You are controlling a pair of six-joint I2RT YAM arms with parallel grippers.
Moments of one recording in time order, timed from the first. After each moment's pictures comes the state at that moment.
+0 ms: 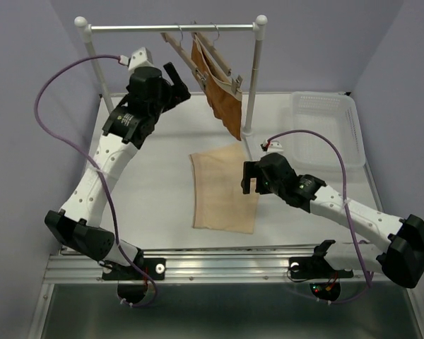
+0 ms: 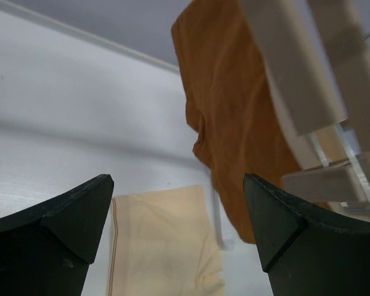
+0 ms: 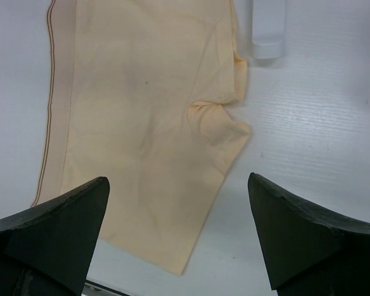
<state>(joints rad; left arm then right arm) -0.46 1.46 1.63 -0.60 -0.32 -0.63 0.78 1.18 0.84 -0.39 0.30 0.56</state>
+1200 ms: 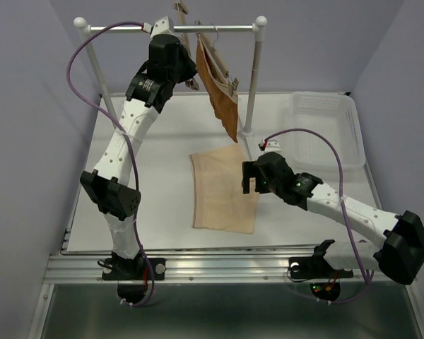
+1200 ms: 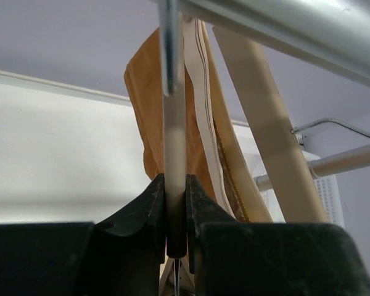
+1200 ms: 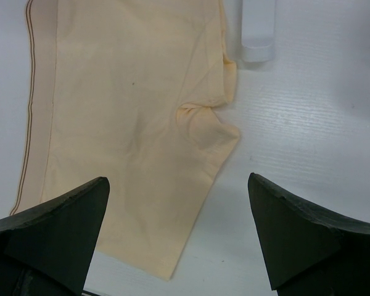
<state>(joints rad) -0.41 1.86 2.21 -0.63 -0.19 -0.58 0.77 1.21 0.86 -0.40 0.33 0.52</state>
